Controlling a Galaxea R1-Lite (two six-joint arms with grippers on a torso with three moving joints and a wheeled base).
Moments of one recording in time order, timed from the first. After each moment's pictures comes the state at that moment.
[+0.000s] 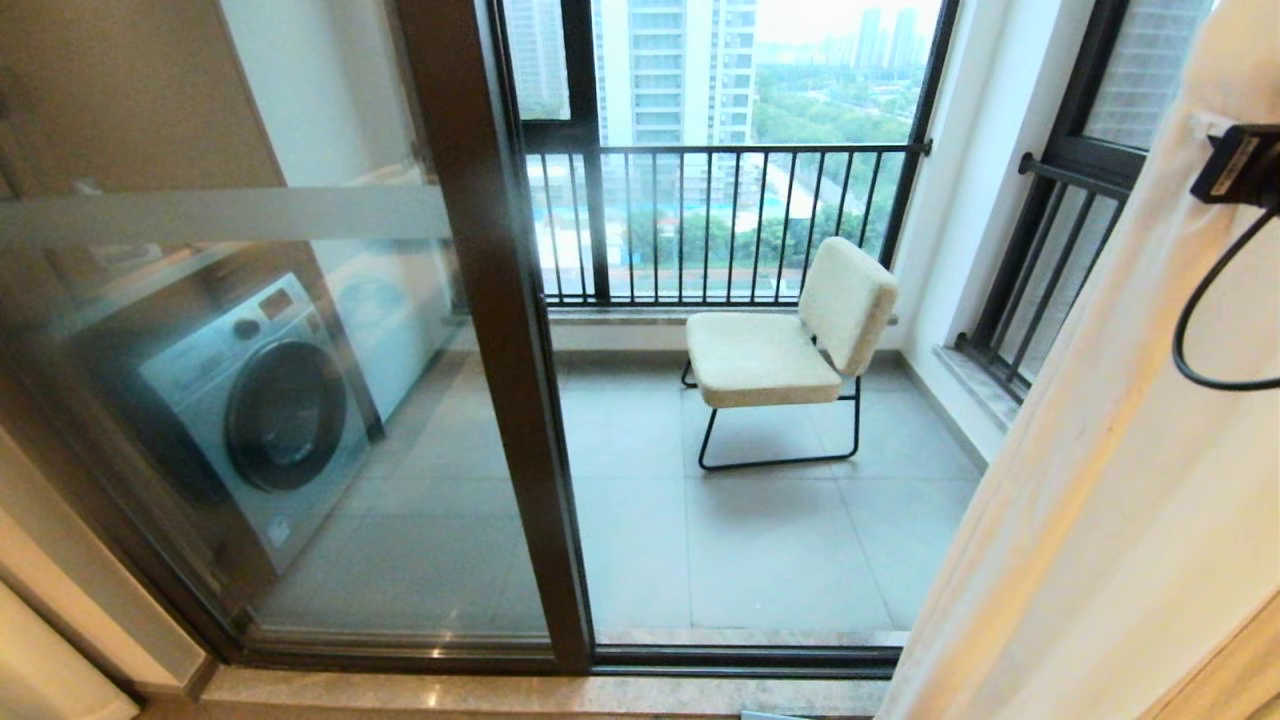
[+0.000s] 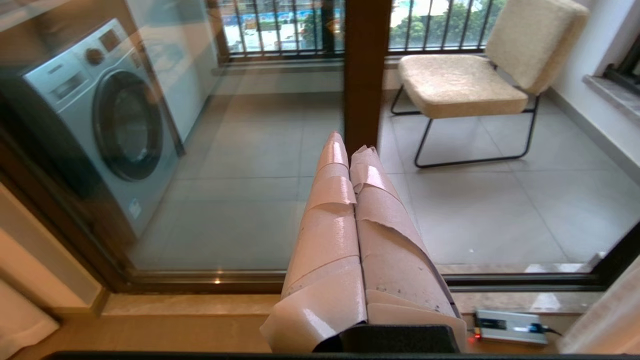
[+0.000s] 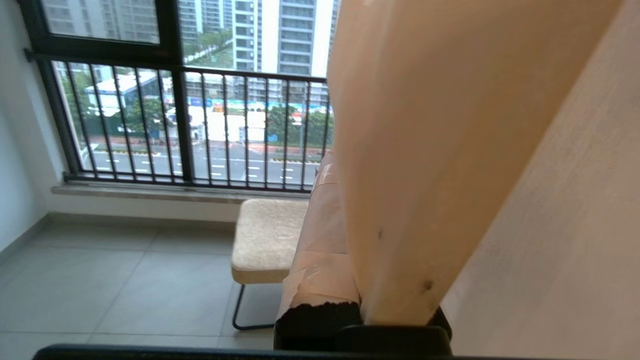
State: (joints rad) left arm 0.00 0.00 -0.02 0.03 -0.01 0.03; right arm -0.20 1.64 -1.18 -0.76 0.14 -0.04
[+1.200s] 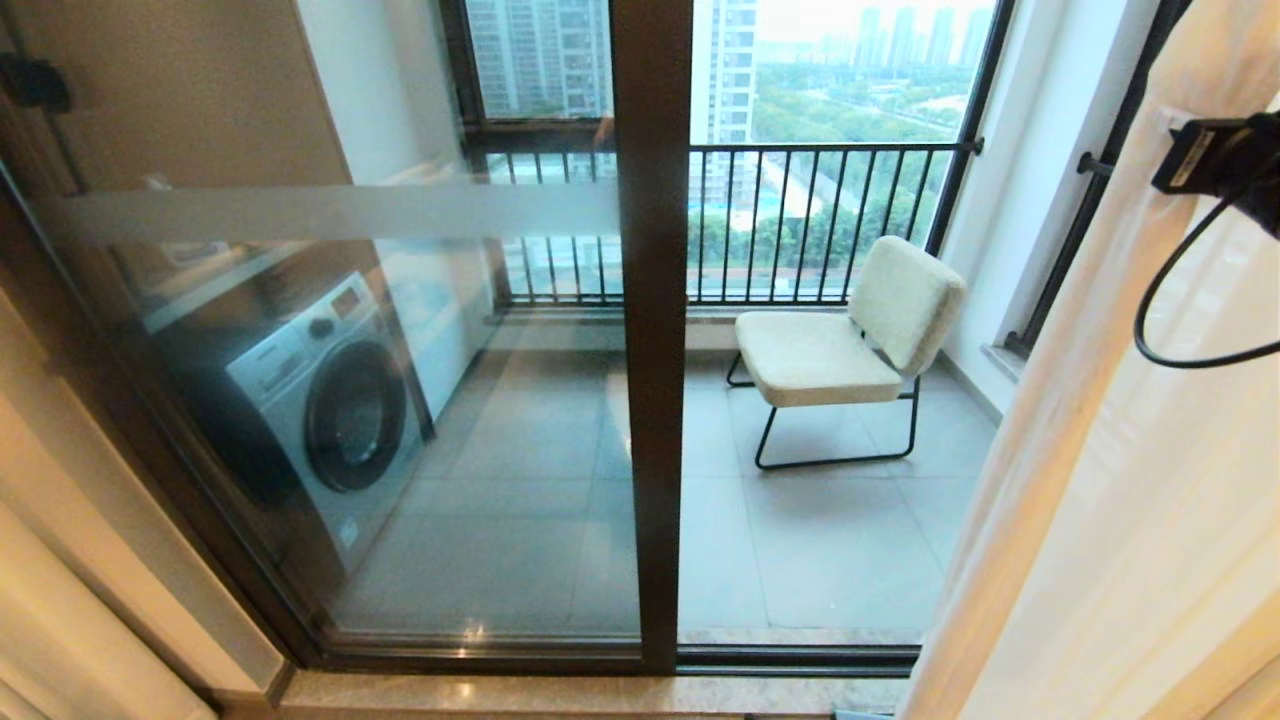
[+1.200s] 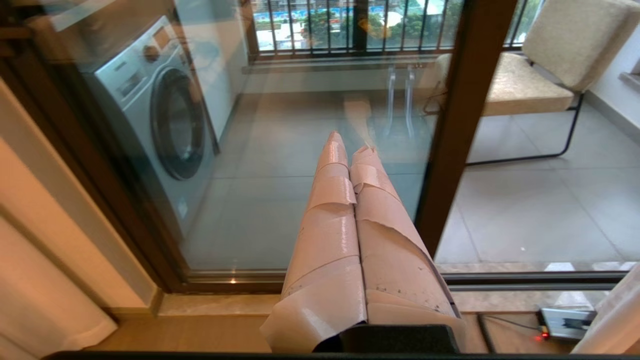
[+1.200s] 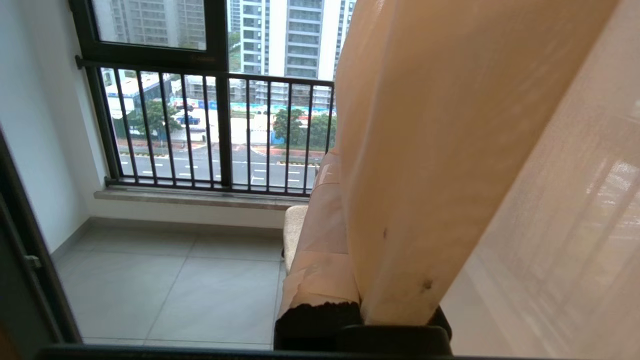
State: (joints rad) left arm 0.00 0.00 -0.02 0.03 -0.01 0.03; right arm -0.17 1.73 -1.27 -0.76 0.13 -0.04
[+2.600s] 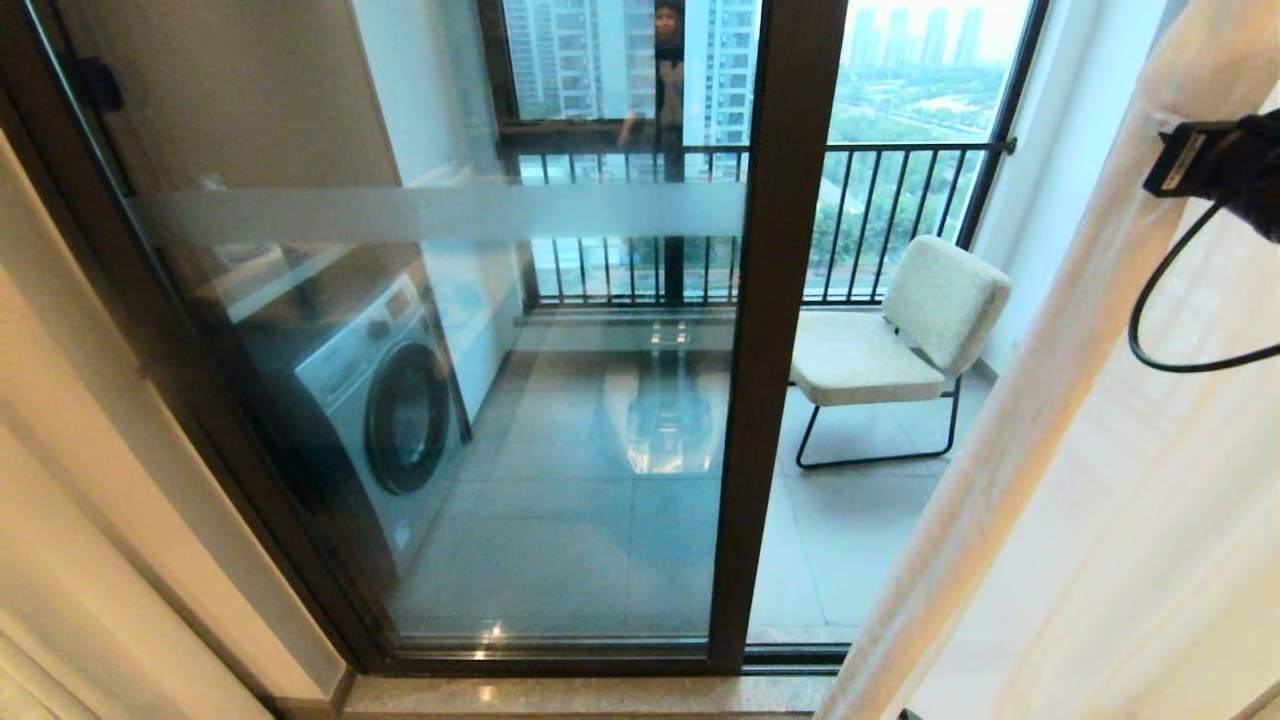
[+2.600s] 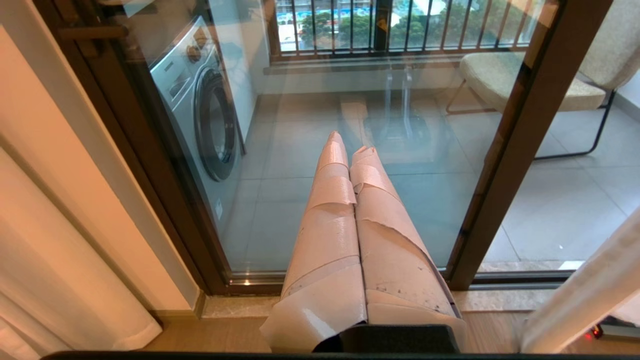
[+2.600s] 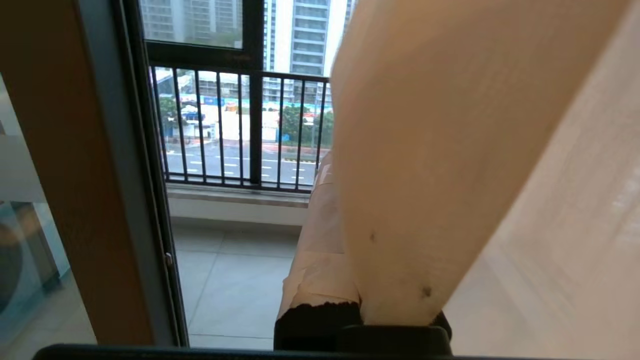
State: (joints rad) left arm 0.00 0.00 -0.02 0.03 -0.01 0.03; right arm -0.17 1.72 -1.26 -0.76 0.13 -0.05
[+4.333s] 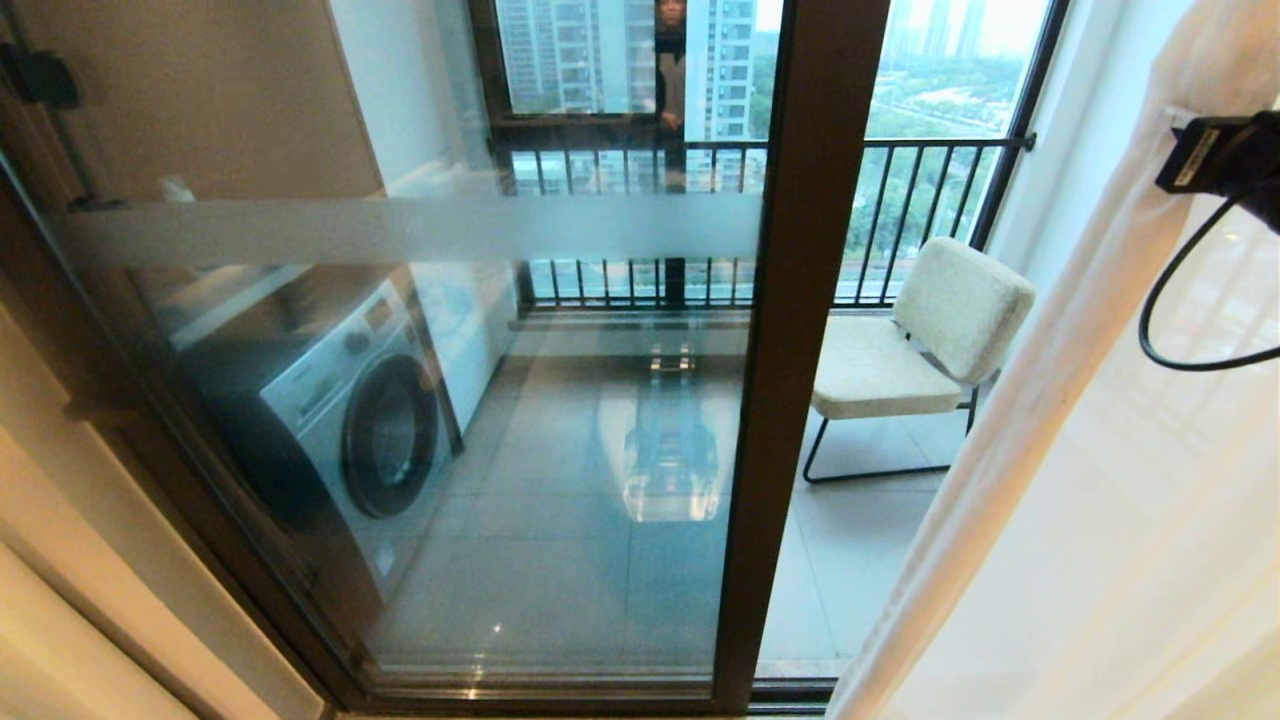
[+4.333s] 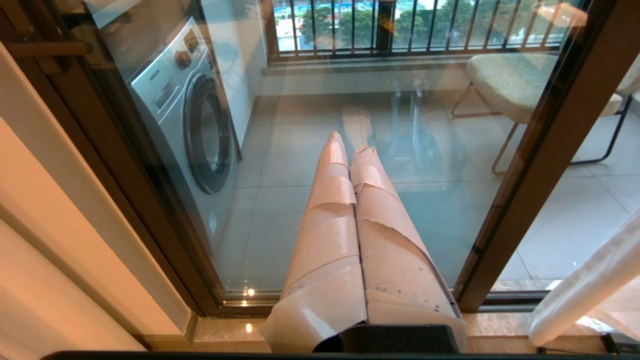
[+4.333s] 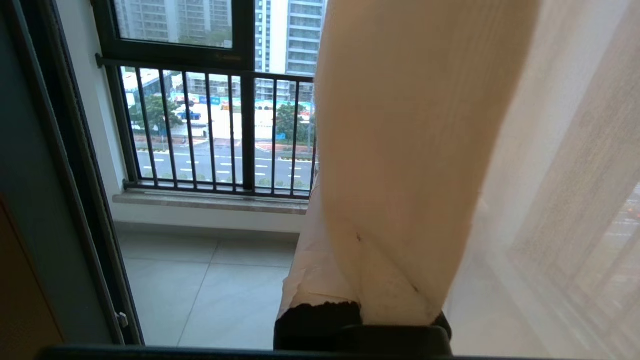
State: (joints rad) left arm 0.00 0.00 -0.02 0.03 -0.01 0.03; right arm -0.17 1.71 -1.26 -0.76 0.13 -0.04
